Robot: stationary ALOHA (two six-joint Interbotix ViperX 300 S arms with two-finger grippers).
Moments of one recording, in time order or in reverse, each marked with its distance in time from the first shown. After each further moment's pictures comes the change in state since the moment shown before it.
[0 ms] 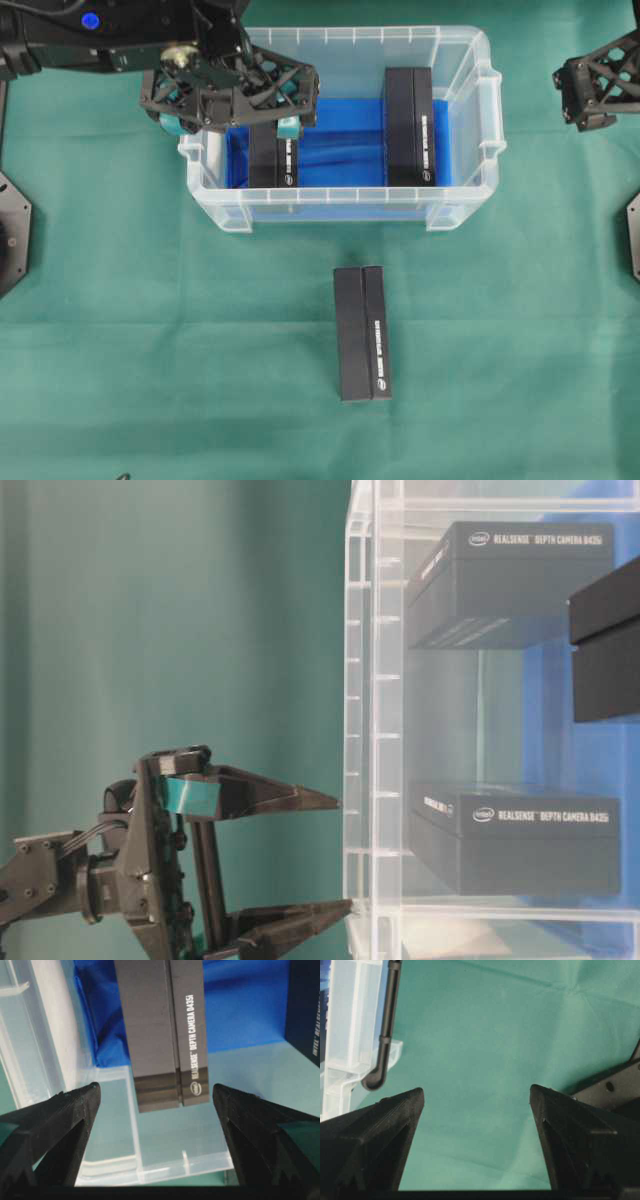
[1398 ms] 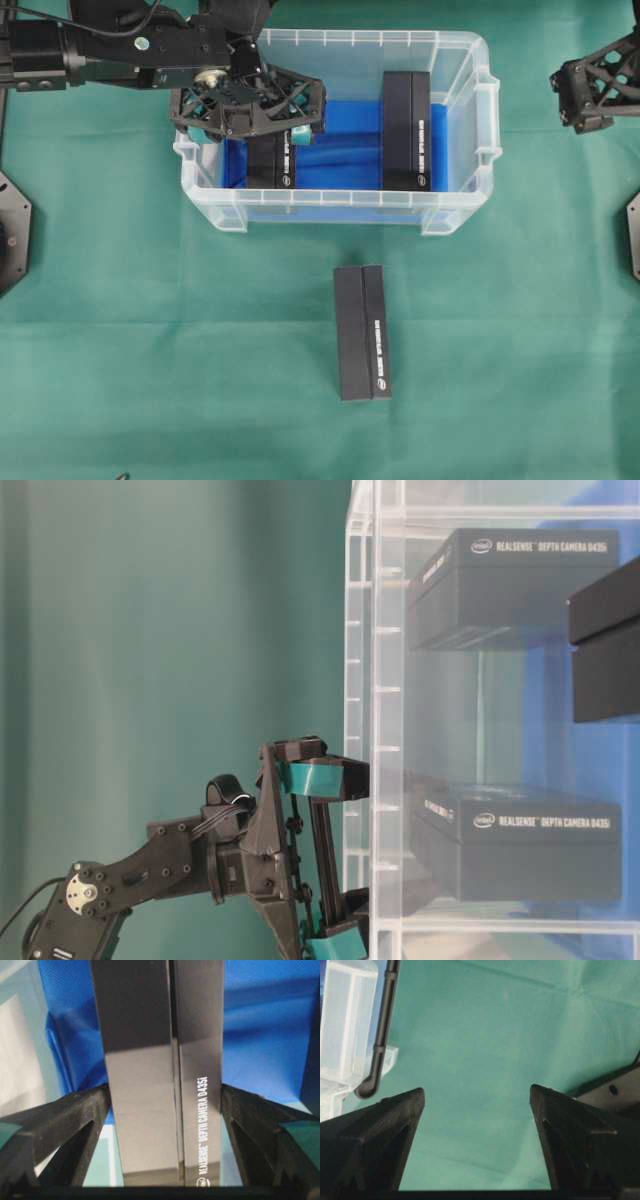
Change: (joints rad) left arm 0.046 0.092 0.130 0.000 -0.196 0.002; right arm 0.003 0.000 0.017 0.000 -0.021 0.000
